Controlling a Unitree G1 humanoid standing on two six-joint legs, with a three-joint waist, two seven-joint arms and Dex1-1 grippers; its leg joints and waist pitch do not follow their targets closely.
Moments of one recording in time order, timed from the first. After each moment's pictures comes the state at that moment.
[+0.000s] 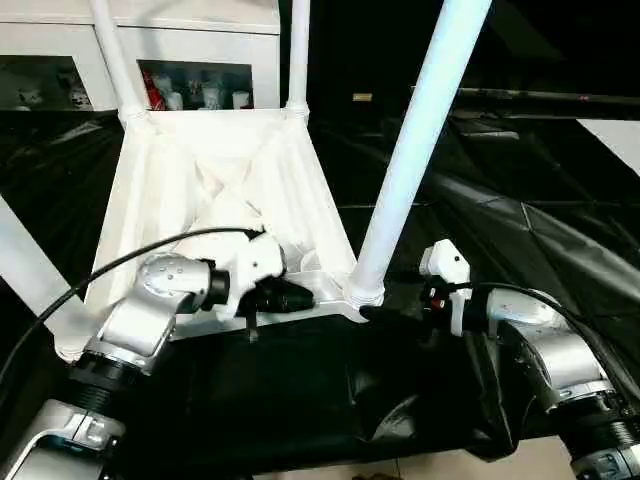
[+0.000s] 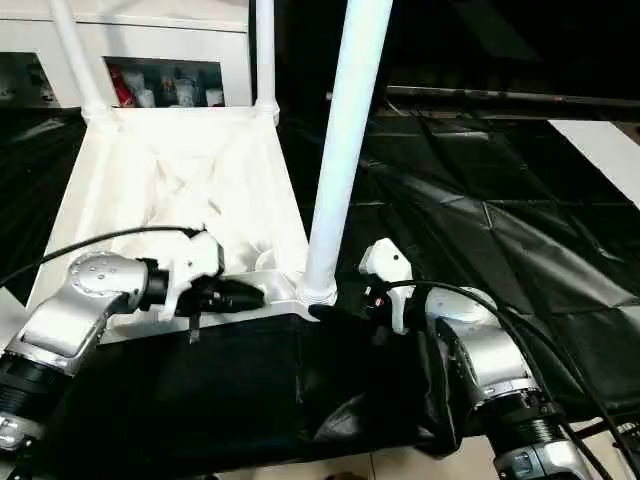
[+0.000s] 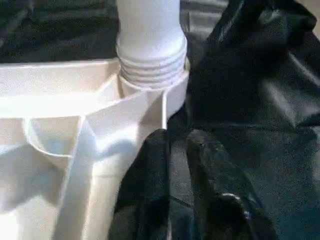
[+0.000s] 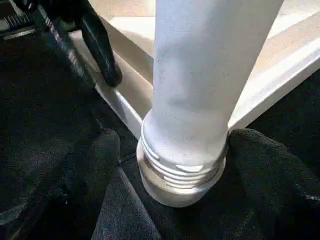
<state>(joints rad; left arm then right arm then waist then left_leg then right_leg) -0.47 0.46 -0.28 0.26 -0.04 0.22 -1.19 -0.34 -0.42 0.17 0.28 0.20 0.15 1.01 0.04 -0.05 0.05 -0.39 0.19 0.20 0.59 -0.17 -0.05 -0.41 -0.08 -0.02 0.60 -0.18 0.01</state>
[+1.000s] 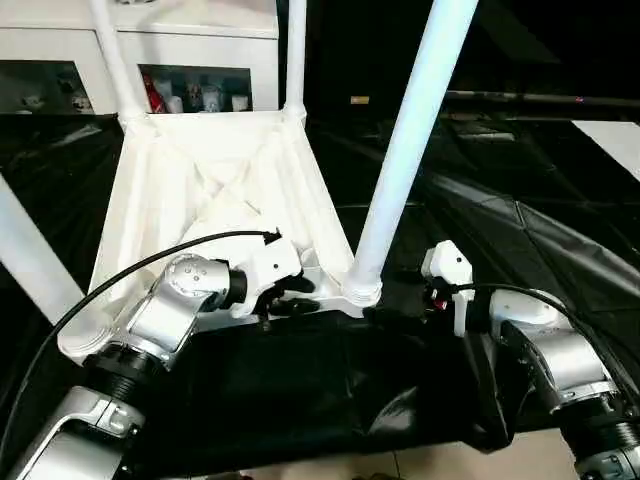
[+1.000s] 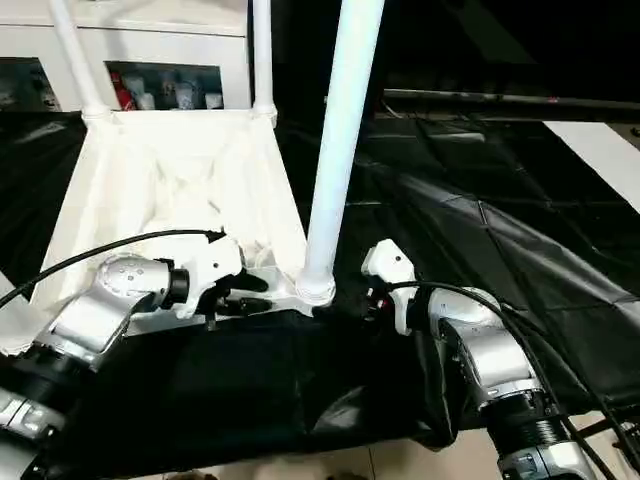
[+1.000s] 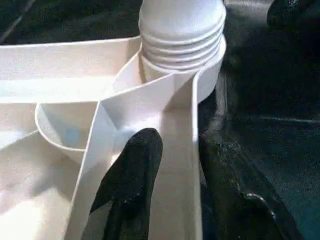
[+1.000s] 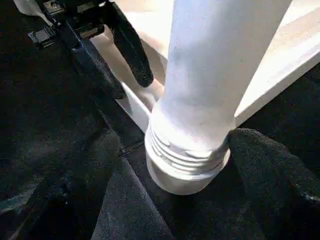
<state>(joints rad) -0.53 0.42 -0.32 0.38 0.04 0.18 -1.06 -0.34 -0.43 0.18 0.28 0.19 0.15 1.01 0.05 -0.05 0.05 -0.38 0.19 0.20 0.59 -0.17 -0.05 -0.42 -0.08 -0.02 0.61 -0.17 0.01</state>
